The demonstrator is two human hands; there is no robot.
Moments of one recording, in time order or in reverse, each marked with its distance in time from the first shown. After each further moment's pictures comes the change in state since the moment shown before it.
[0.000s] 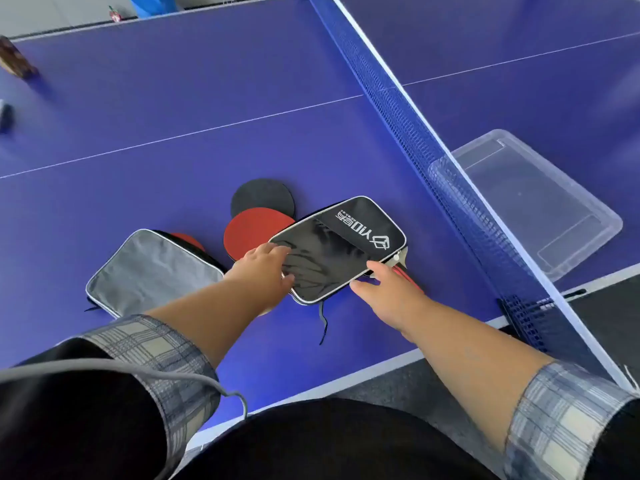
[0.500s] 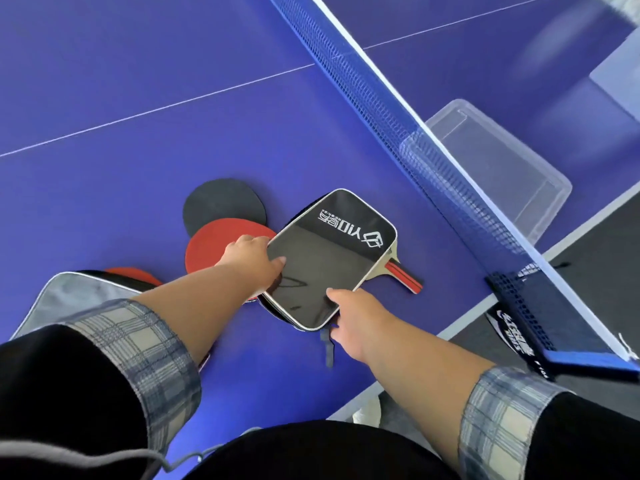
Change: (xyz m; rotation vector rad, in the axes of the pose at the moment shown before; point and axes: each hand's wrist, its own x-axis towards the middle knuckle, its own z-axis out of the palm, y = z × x) left_hand 0.116 -0.033 0.002 -0.073 -0.202 0.002; right_hand 0.068 -0.023 0.093 1.069 0.163 0.502
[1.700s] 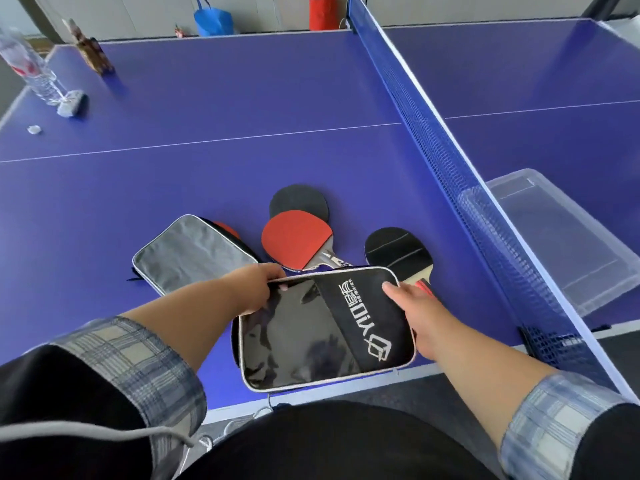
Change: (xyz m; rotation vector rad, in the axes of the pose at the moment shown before) left_hand -0.167 -0.033 0.023 -0.321 0.083 -0.142; right_hand -0.038 -0.023 -0.094 -0.430 -0.322 -0.336
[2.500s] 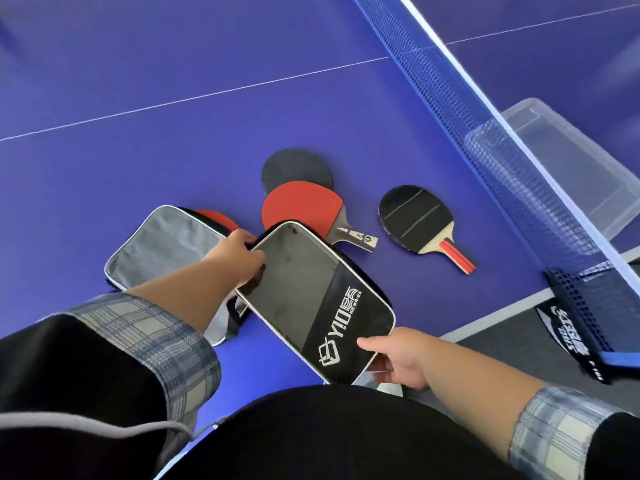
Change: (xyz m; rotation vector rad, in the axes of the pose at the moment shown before) left_hand 0.087 -0.069 -0.030 0.000 0.115 -0.128; right_hand 0.000 0.093 0.084 -0.122 -0.064 0.512
